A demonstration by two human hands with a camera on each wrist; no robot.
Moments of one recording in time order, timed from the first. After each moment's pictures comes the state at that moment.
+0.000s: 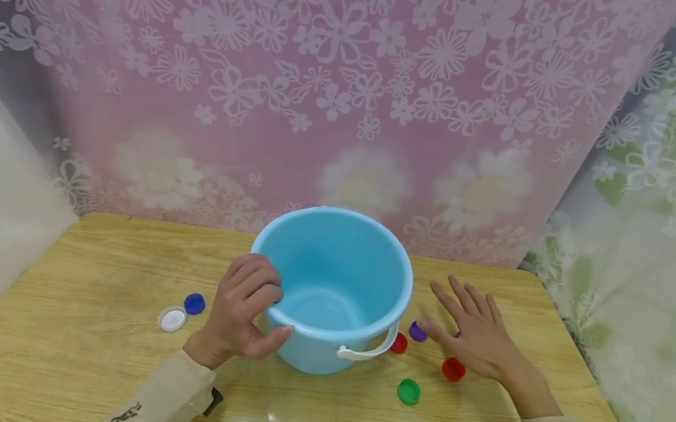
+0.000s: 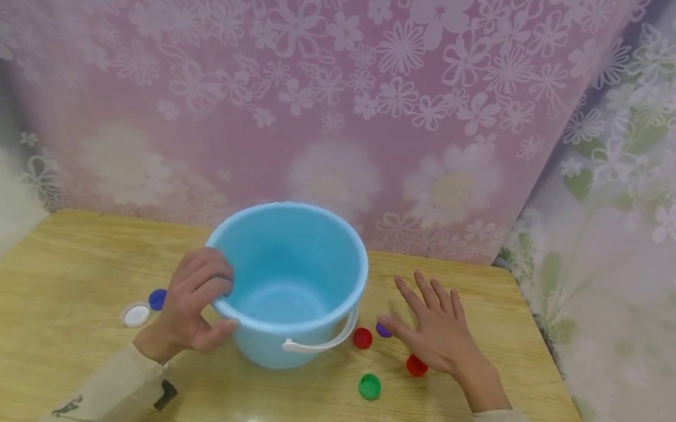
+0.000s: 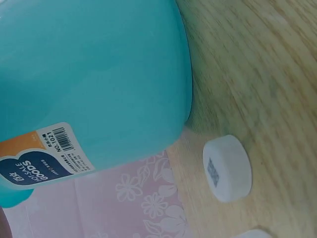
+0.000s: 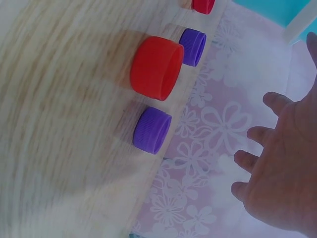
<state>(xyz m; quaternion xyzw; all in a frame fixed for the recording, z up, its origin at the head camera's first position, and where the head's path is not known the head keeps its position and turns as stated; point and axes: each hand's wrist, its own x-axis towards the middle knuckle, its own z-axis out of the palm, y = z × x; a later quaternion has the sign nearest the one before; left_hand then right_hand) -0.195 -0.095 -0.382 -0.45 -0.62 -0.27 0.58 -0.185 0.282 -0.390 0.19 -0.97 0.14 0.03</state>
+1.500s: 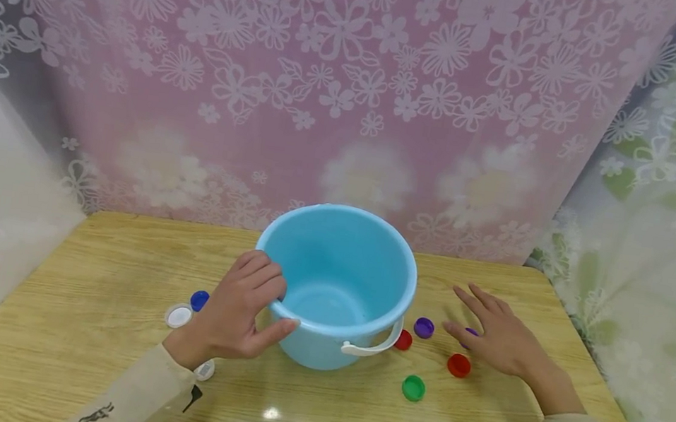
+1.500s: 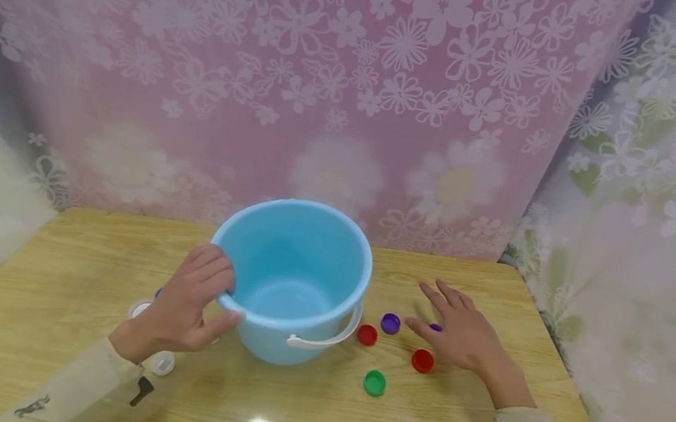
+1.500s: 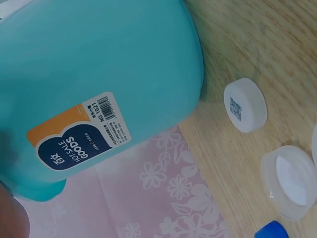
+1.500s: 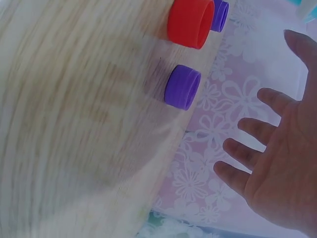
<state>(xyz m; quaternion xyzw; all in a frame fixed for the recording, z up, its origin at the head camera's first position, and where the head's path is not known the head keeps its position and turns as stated) -0.174 -0.114 -0.366 -0.46 -0.77 -0.25 0.37 -0.188 0.311 -0.394 0.16 -0.98 0.12 -0.01</state>
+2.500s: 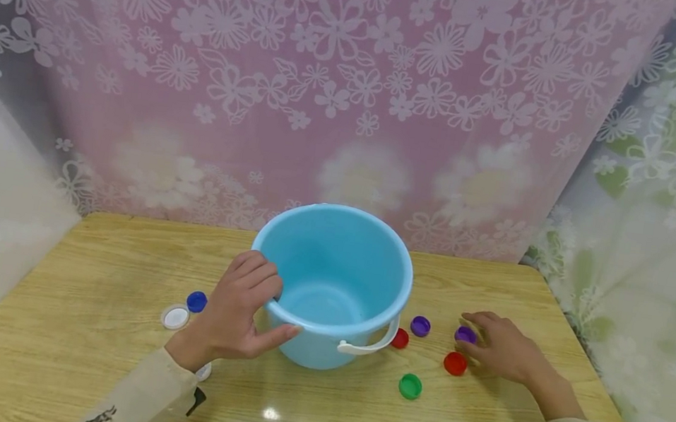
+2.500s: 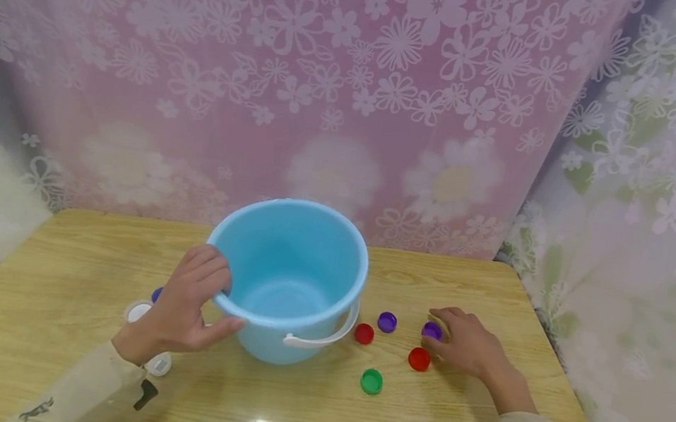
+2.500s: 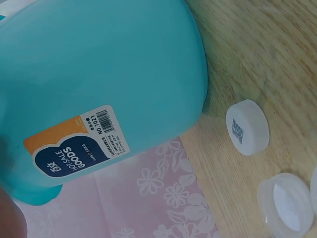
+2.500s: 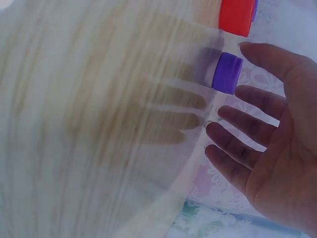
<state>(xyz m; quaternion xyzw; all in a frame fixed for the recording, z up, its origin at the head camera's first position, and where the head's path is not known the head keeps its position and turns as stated) -0.174 -0.108 -0.369 -0.43 -0.77 -0.27 0.39 -0.187 0.338 -0.419 0.16 -0.98 0.14 -0.03</state>
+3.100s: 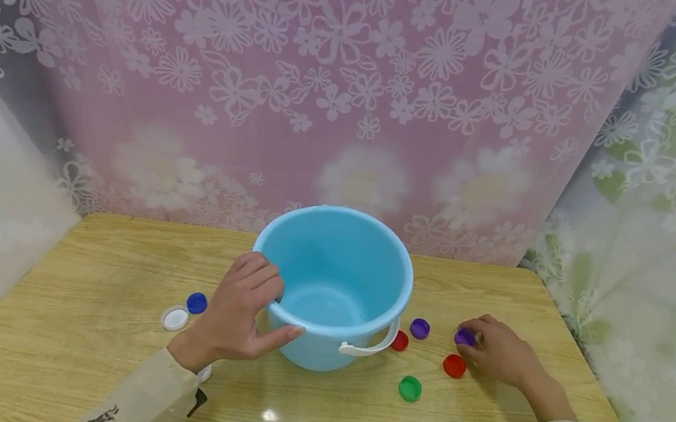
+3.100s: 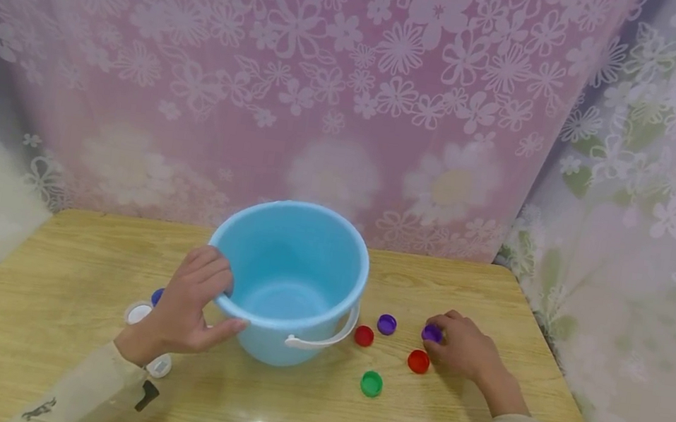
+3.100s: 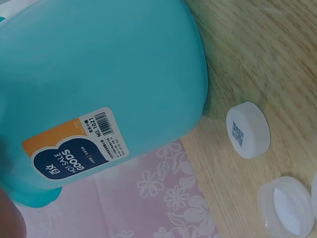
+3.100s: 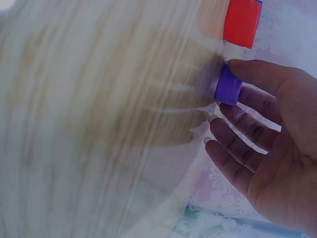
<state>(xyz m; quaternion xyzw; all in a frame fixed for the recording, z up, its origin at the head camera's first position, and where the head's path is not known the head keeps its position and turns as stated) -0.175 -0.108 -0.369 -0.43 -0.76 -0.27 0.40 -0.186 0.332 -0.421 0.16 -0.98 0.14 -0.03</state>
